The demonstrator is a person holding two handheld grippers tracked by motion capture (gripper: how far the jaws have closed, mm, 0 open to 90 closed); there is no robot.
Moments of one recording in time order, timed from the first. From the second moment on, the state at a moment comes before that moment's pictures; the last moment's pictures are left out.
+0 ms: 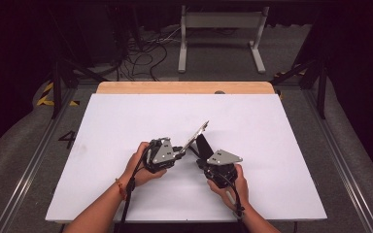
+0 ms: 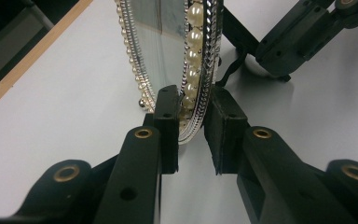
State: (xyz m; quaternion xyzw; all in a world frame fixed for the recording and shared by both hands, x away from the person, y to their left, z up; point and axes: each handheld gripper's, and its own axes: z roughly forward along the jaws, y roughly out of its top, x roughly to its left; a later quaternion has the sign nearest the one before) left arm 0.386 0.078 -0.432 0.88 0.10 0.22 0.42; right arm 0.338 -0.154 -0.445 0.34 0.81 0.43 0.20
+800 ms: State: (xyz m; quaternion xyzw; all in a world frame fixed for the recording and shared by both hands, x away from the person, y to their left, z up) left arm 0.382 0.076 -0.431 0.88 0.08 0.23 0.40; right arm 0.340 -0.149 -0.453 0.34 0.82 0.41 0.20
